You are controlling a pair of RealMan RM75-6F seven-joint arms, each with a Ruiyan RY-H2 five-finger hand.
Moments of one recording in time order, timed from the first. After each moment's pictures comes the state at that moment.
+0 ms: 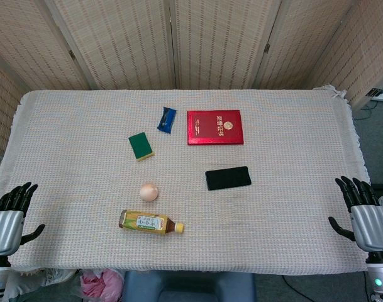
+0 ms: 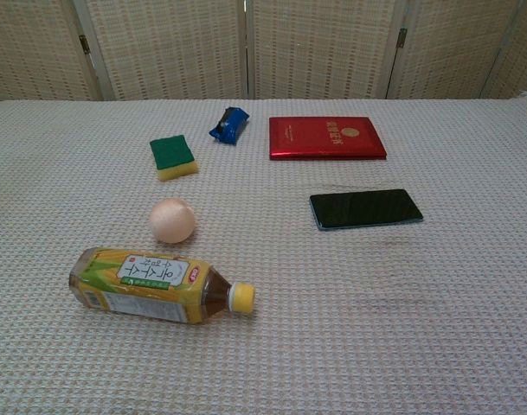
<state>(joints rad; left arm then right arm) -0.11 -1.15 -0.06 -1.64 1.47 1.50 0.23 0.06 -1.10 0.05 -1.63 -1.51 1.49 -0.08</state>
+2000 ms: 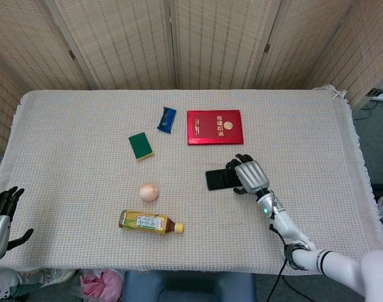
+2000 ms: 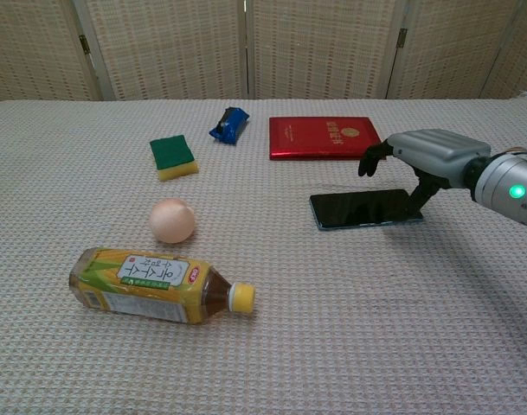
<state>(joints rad) -0.07 -1.12 -0.05 -1.62 1.46 1.51 0.15 0.67 -1.66 0.21 -1.15 -1.31 0.88 -0.20</state>
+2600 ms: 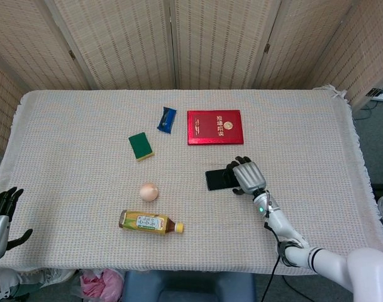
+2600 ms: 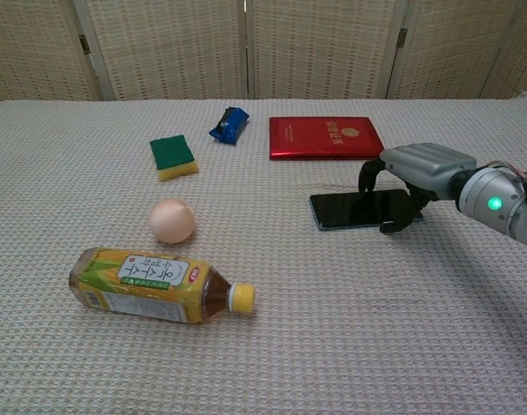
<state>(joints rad) -0.07 -1.12 -0.05 -1.60 1.45 1.50 0.14 0.71 -1.72 0.19 -1.06 -1.24 0.85 -0.24</state>
